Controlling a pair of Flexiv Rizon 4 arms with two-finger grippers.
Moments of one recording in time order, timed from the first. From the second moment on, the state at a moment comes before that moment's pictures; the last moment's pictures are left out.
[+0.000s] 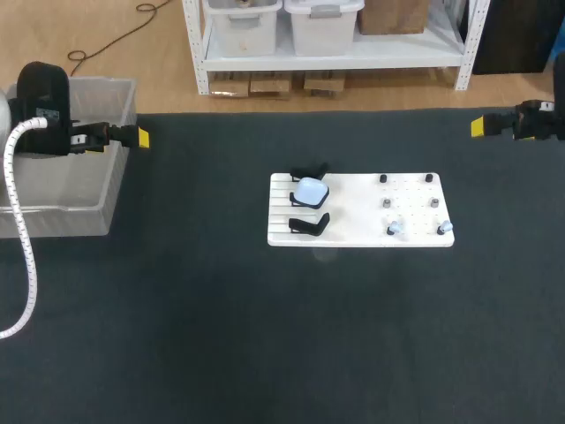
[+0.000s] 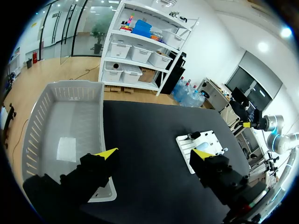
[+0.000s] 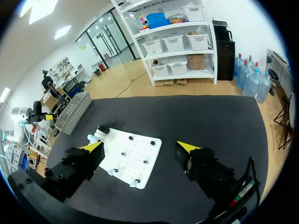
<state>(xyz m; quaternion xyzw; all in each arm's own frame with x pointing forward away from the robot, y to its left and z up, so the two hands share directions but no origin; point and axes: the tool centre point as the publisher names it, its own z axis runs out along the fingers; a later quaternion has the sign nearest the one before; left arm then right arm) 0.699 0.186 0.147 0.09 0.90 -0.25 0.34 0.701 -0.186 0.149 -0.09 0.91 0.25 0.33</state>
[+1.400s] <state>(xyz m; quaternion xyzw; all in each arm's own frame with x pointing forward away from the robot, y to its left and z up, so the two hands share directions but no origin) 0.701 0.136 0.187 0.35 0.82 -0.25 0.37 0.701 -0.186 0.149 -0.09 0.91 0.25 0.33</state>
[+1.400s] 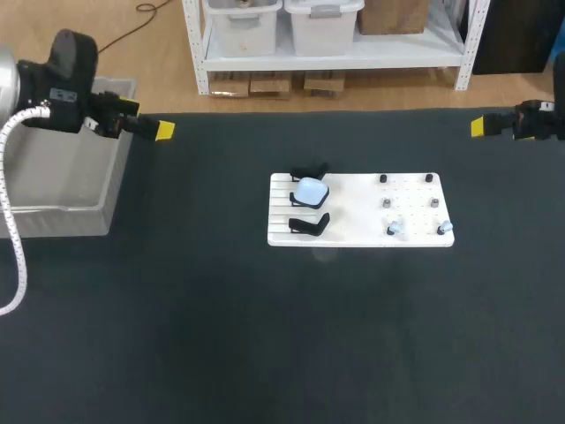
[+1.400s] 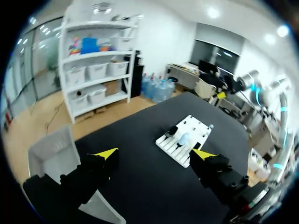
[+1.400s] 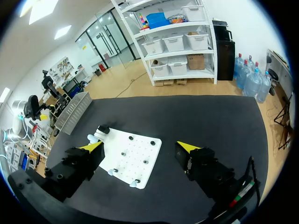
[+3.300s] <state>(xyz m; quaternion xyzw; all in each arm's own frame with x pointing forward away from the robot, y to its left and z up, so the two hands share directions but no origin) 0.704 -0.005 0.096 0.65 0.59 -0.34 0.33 0.701 -0.186 0.149 -0.09 0.91 0.25 0.33</state>
